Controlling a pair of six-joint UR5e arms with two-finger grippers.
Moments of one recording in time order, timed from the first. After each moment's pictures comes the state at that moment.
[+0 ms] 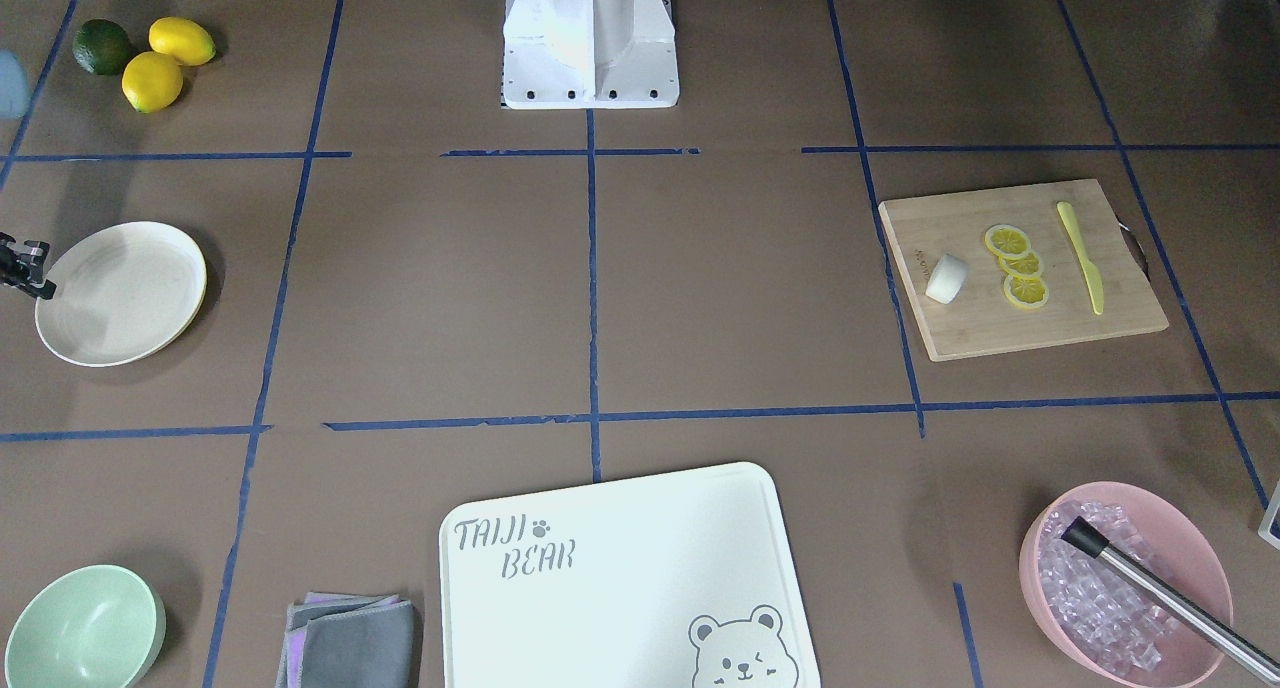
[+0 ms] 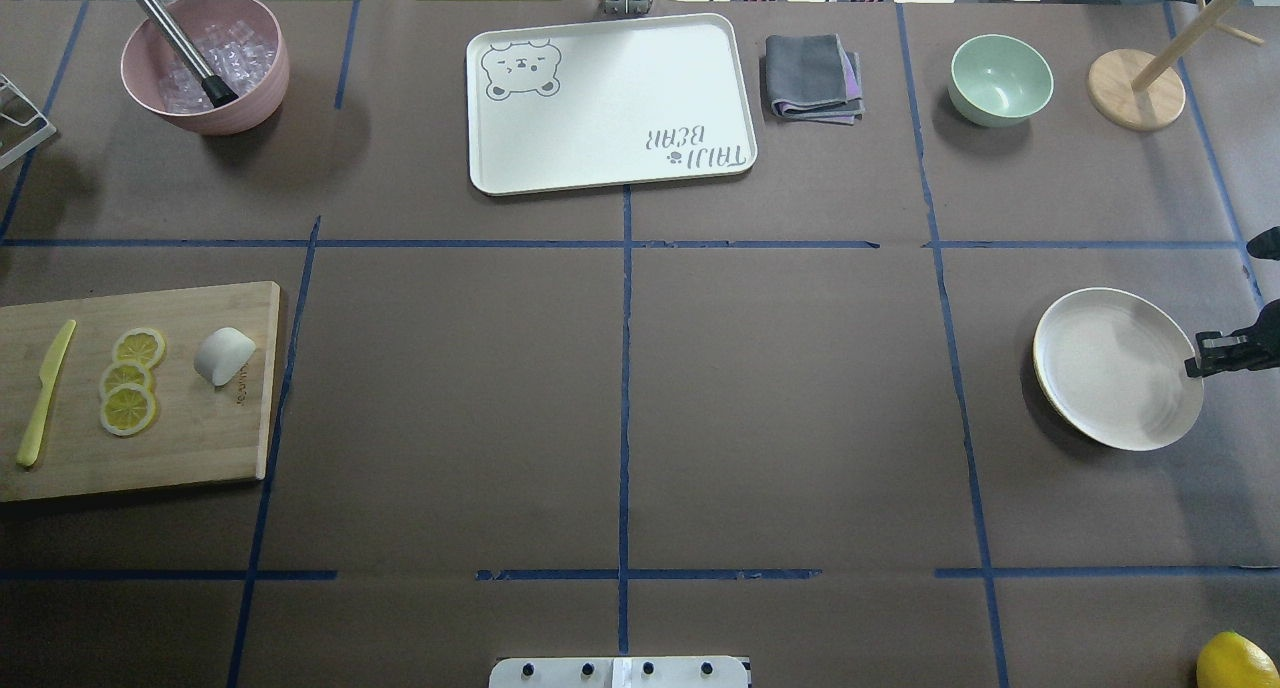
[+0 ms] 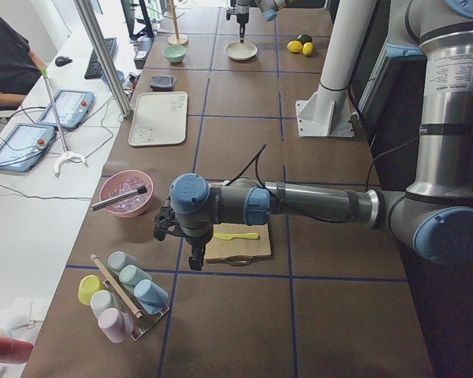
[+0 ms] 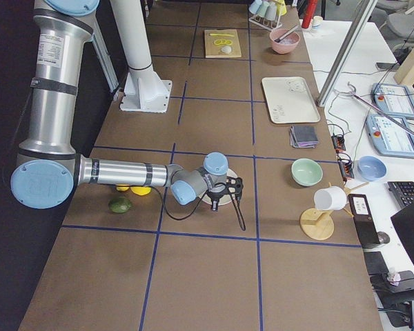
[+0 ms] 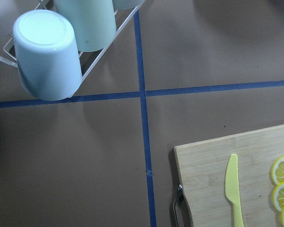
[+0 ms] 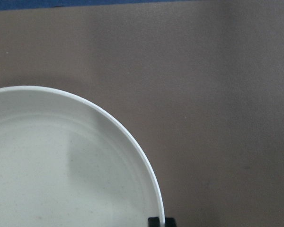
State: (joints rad) left arm -1.58 -1.55 -1.68 -1.52 -2.41 0.06; right arm 1.05 -1.75 1.59 -0.89 2.23 0.75
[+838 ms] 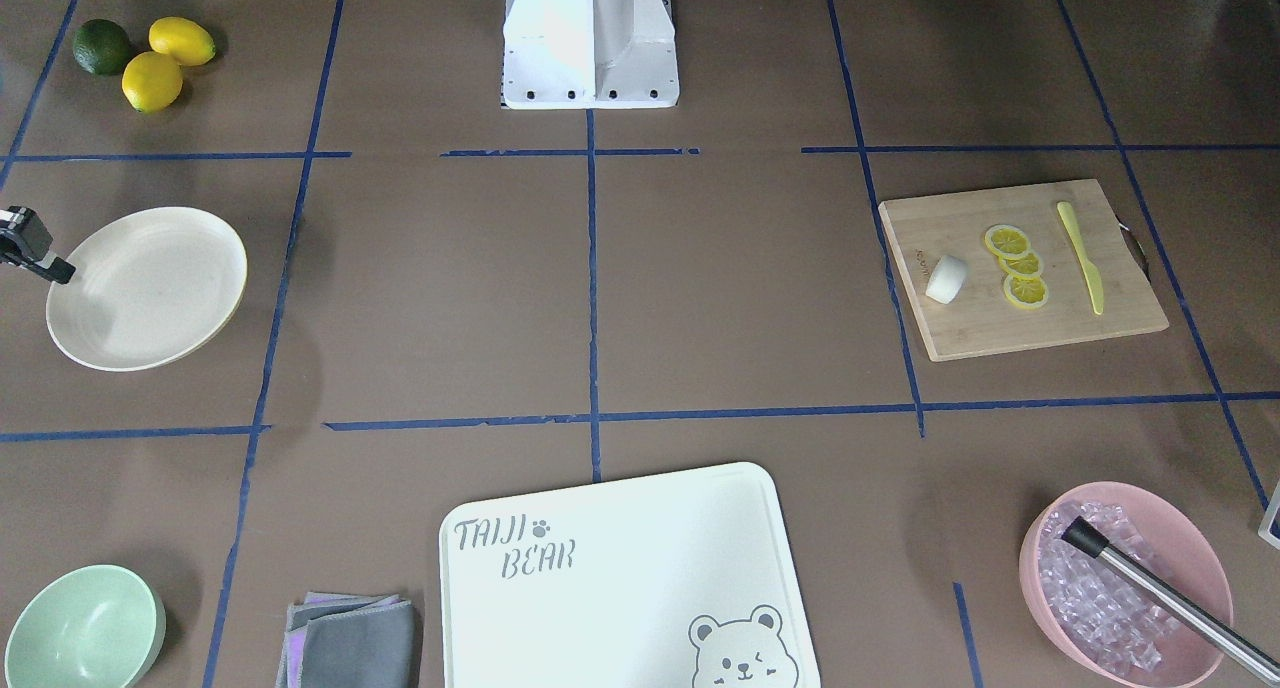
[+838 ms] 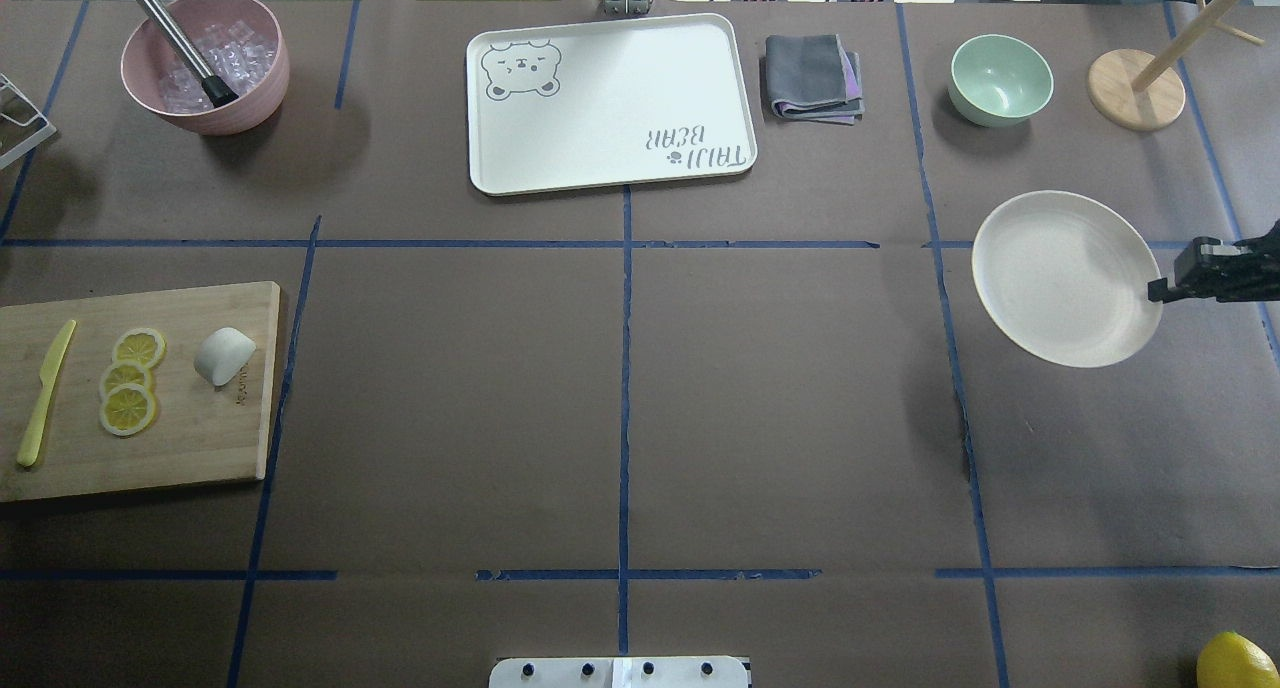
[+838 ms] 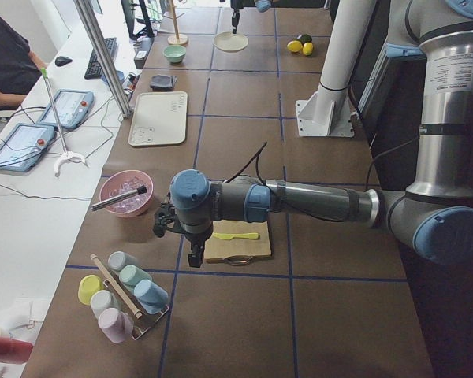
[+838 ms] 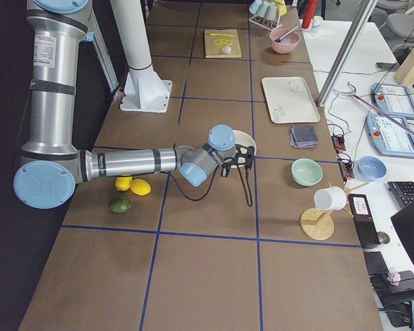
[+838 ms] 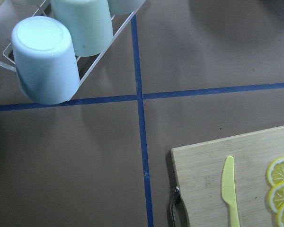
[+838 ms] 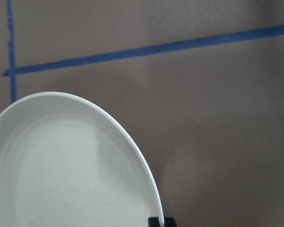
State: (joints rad) left arm -1.58 -1.55 -1.69 -1.52 -2.41 0.05; right arm 1.15 -1.64 1.74 -0.82 2.43 1.11
